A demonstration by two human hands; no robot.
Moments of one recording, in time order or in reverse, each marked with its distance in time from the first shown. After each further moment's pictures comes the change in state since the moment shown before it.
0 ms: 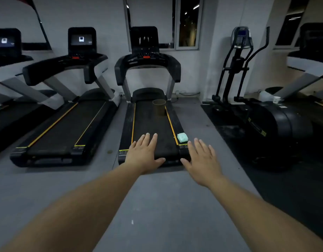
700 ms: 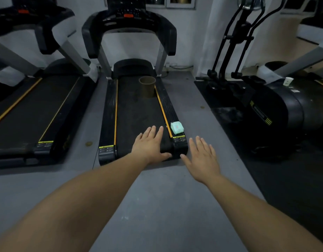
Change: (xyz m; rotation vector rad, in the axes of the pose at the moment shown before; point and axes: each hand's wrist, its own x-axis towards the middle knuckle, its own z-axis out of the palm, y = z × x) left_hand 0.355 -0.072 0.121 -0.065 -0.211 0.090; right_hand 0.306 0.054 0.161 0.043 -0.140 0.163
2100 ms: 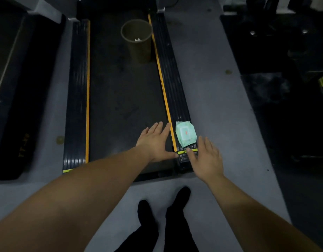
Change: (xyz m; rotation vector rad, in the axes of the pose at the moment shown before) left_hand 0.687 -0.135 0.157 -0.054 -0.451 0.031; right_hand 0.641 0.133 0.259 0.152 -0.340 0.236
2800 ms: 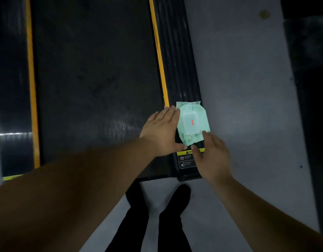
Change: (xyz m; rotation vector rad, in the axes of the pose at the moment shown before) left_hand 0.274 -0.033 0.173 -0.072 0.005 0.092; right_hand 0.207 0.093 0.194 0.069 -0.102 0.052
